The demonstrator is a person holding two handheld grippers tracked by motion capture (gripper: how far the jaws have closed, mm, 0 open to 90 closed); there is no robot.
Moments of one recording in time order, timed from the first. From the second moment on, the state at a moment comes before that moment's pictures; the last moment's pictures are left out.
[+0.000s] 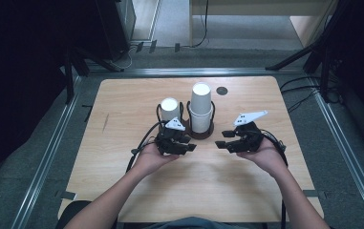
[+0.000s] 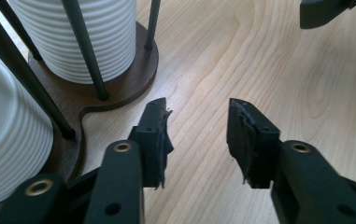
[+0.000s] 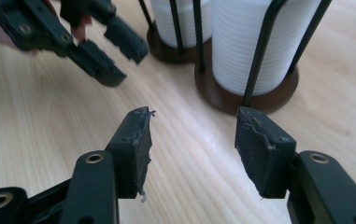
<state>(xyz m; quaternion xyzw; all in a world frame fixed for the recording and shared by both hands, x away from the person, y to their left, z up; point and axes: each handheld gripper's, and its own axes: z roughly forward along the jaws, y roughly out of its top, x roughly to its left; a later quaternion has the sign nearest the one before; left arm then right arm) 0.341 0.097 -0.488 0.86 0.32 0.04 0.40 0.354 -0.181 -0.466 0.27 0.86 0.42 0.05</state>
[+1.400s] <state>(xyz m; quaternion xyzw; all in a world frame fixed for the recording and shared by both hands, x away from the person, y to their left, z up) 0.384 0.079 -0.459 0.83 0.36 0.06 0.42 0.410 -0.169 -0.388 0.26 0.87 0.42 0.07</state>
